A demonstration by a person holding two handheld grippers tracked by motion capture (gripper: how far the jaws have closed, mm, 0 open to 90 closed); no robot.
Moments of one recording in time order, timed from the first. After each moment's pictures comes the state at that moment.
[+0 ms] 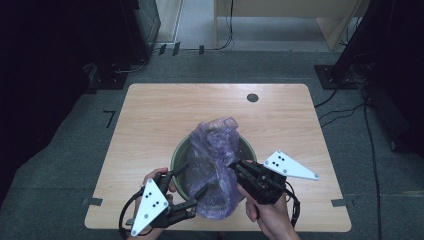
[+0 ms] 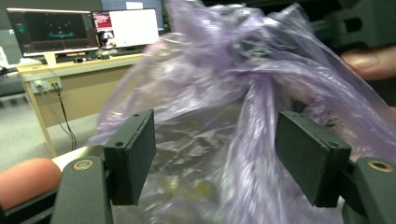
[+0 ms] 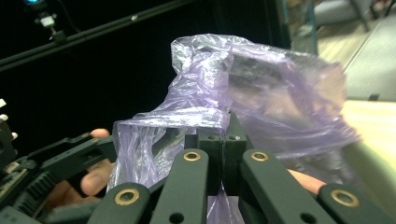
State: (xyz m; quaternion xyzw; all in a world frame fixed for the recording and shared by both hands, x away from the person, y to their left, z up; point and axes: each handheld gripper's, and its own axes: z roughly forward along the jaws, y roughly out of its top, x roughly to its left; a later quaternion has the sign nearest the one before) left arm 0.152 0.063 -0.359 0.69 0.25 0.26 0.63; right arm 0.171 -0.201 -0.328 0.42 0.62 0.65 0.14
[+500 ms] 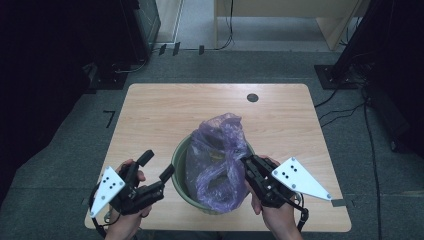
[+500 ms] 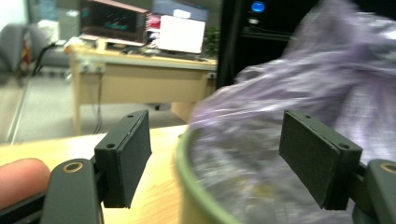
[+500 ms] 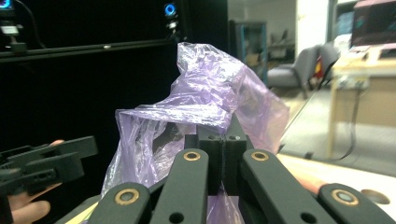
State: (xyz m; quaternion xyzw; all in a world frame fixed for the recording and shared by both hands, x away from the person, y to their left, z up) left arm 0.182 0.129 -0.366 0.61 0.39 0.24 0.65; right arm 0.158 -0.204 -0.315 0.38 0.59 0.65 0.30
